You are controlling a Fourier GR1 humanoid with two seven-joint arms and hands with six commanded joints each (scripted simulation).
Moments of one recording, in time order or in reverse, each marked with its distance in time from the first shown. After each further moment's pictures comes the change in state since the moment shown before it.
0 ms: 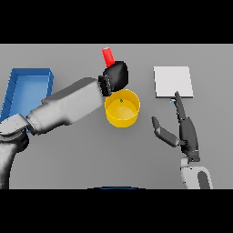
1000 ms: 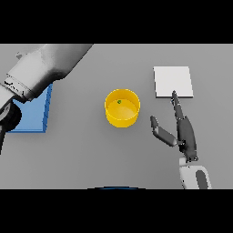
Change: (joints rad) left arm -0.416 0.086 0.057 0.312 0.144 0.098 -0.017; right arm -0.014 0.004 0.006 0.027 0.001 0.004 -0.035
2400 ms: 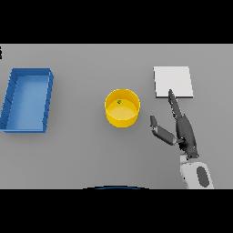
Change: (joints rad) left arm 0.733 0.351 0.736 -0.032 1.257 0.462 0.433; right arm -0.037 -0.028 0.001 0.037 -0.031 0.048 -0.033
